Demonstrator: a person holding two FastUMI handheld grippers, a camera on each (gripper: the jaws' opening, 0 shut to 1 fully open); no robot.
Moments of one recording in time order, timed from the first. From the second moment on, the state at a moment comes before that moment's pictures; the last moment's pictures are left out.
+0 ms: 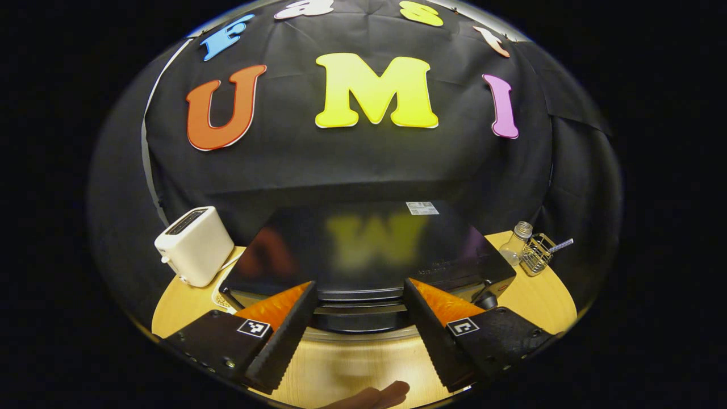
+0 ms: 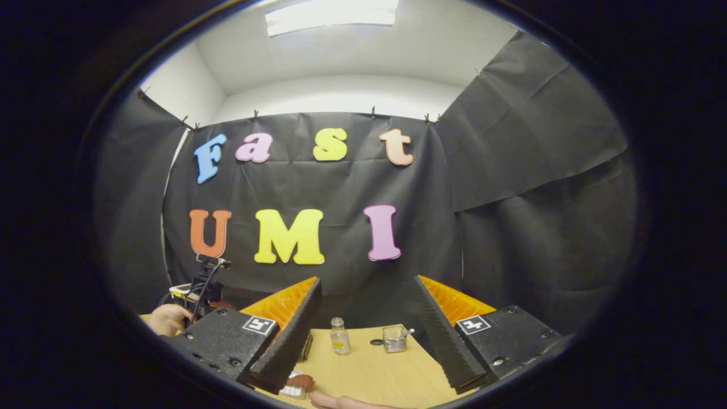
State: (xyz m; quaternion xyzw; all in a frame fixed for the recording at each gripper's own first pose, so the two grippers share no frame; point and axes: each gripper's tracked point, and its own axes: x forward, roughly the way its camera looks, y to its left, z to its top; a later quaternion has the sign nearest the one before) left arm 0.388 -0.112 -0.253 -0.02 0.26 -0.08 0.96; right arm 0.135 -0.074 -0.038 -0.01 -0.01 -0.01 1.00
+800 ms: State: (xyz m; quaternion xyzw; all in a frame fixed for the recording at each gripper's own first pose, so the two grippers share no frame) left arm 0.290 -0.111 -0.326 -0.03 0.31 -0.09 0.94; right arm 0.118 -0.062 -0.065 -0.02 0.03 0.00 1.00
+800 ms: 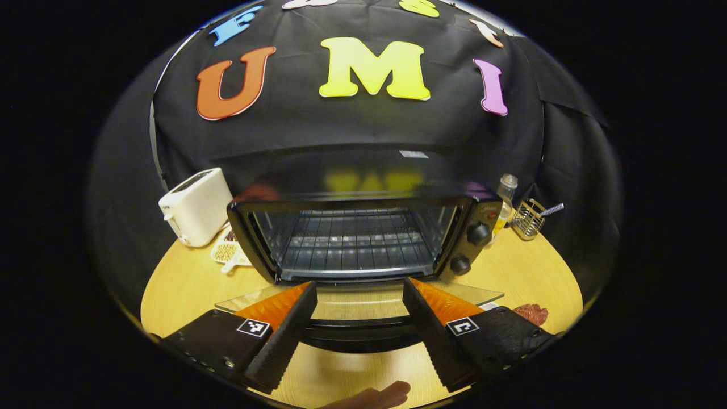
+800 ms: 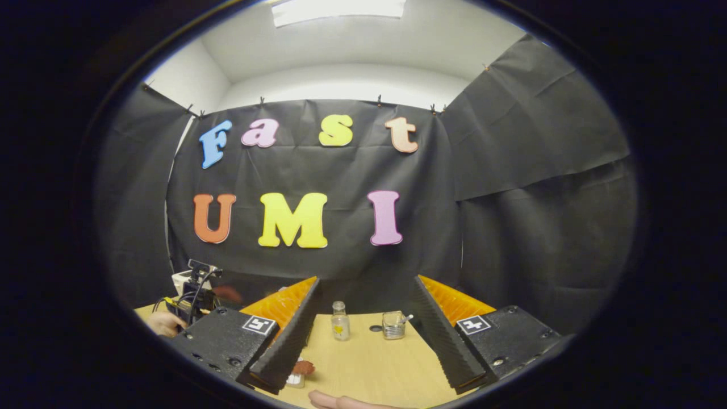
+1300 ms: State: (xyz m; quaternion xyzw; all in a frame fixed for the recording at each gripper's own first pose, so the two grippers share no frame) left arm 0.246 -0.111 -0.380 -0.02 0.35 -0.09 0.93; right arm 0.127 -0.050 -0.091 -0.03 0.07 0.01 1.00
